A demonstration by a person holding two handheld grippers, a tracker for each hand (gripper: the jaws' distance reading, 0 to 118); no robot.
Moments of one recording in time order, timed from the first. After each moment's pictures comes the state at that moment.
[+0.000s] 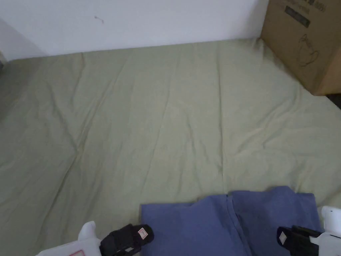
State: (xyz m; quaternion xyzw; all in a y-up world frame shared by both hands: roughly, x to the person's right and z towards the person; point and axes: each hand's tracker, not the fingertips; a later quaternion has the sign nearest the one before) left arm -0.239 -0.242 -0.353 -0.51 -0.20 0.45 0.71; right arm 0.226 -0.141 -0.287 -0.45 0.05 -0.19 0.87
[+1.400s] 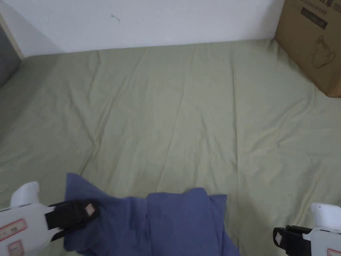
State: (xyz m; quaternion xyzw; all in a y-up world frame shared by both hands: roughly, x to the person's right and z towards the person) left arm -0.292 -0.086 -0.340 -0.42 -0.15 0.27 0.85; right arm 0.199 -0.147 -0.294 -0.48 0.08 -0.16 0.86
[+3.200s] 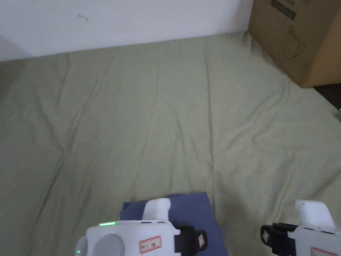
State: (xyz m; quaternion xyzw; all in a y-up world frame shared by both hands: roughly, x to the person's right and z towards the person) left arm -0.106 -0.157 -0.370 -0.53 -0.34 0.22 0.75; right arm 0.215 -0.147 -0.305 -0.48 0.08 -0.16 0.86
